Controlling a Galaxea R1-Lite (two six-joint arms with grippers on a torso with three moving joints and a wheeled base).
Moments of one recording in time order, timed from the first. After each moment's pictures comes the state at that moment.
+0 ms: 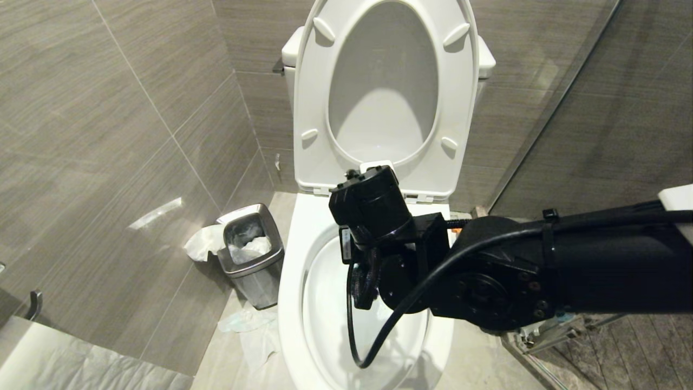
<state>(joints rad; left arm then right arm) -0.01 0.00 0.00 0.01 -0.01 0.03 0.93 2.05 -1.49 -0.08 -0.76 0.32</state>
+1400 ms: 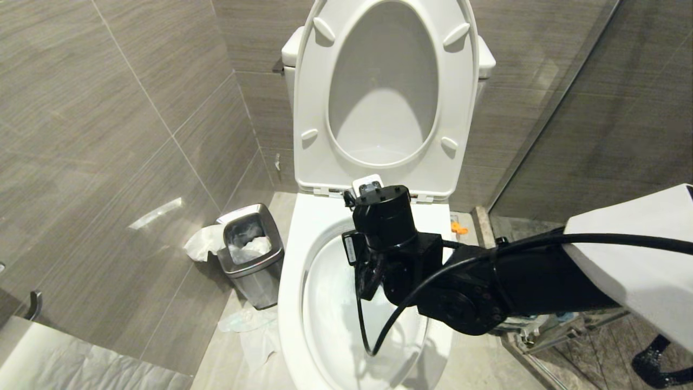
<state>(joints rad) -0.01 0.00 0.00 0.01 -0.01 0.03 0.84 2.13 -1.36 -0.45 -0.64 0.04</state>
